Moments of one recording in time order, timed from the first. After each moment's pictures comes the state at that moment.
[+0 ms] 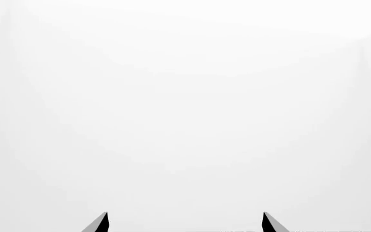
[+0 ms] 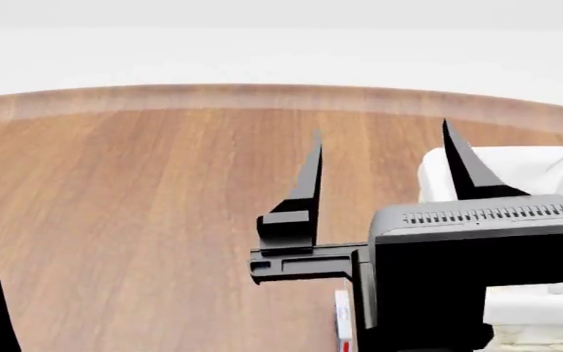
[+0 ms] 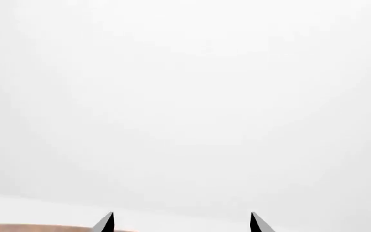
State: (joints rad) left arm 0.16 -0.35 0.18 0.98 -0.26 -0.19 -0.39; right arm 0.46 0.02 -0.15 -0.94 -0.09 1.04 0.01
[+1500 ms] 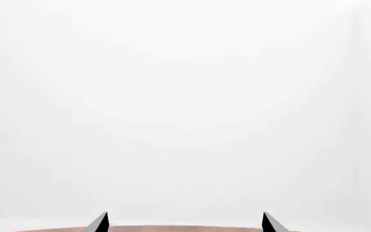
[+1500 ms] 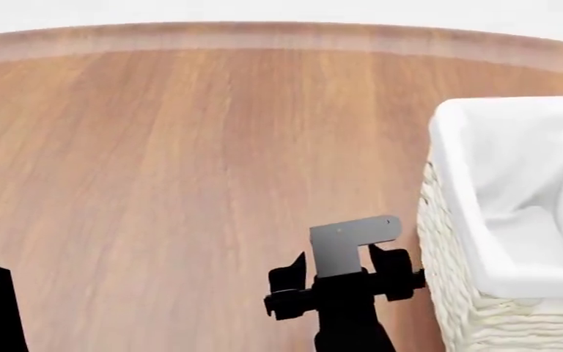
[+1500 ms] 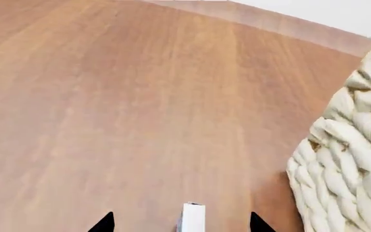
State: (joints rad) left arm 0.17 -0.41 0.24 0.97 -0.24 -0.14 -0.40; right arm 0.77 0.03 -0.33 0.82 0.11 0.26 0.14
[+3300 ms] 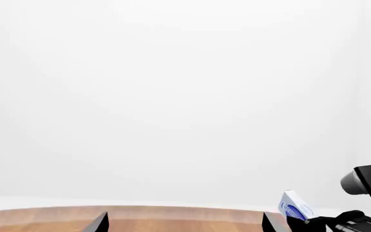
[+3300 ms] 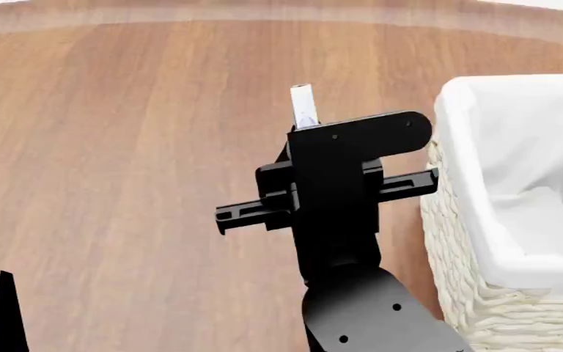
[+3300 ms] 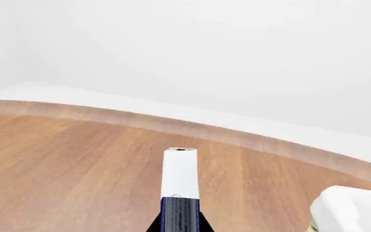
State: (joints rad) left arm 0.16 -0.45 0.27 0.97 -0.27 -0.12 -0.45; right arm 0.76 0.24 -0.44 -0.24 0.46 0.76 0.39
